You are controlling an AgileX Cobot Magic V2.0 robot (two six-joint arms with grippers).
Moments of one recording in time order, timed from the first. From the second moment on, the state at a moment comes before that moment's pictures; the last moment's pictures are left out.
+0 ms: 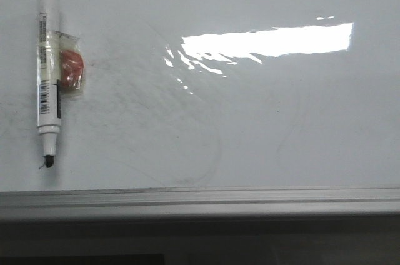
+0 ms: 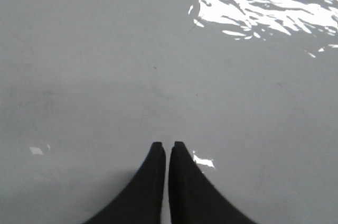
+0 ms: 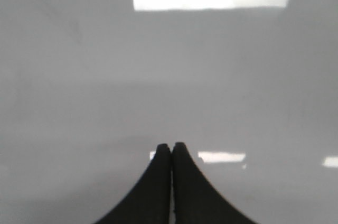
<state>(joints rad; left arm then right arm) 0.00 0.00 -0.01 -0.06 0.24 -0.06 -0.02 -0.01 0.01 -0.01 0.20 -0.03</state>
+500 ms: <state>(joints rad) 0.00 0.00 -0.01 -0.15 0.11 -0.06 -0.02 -0.01 0.01 0.04 0.06 -0.03</state>
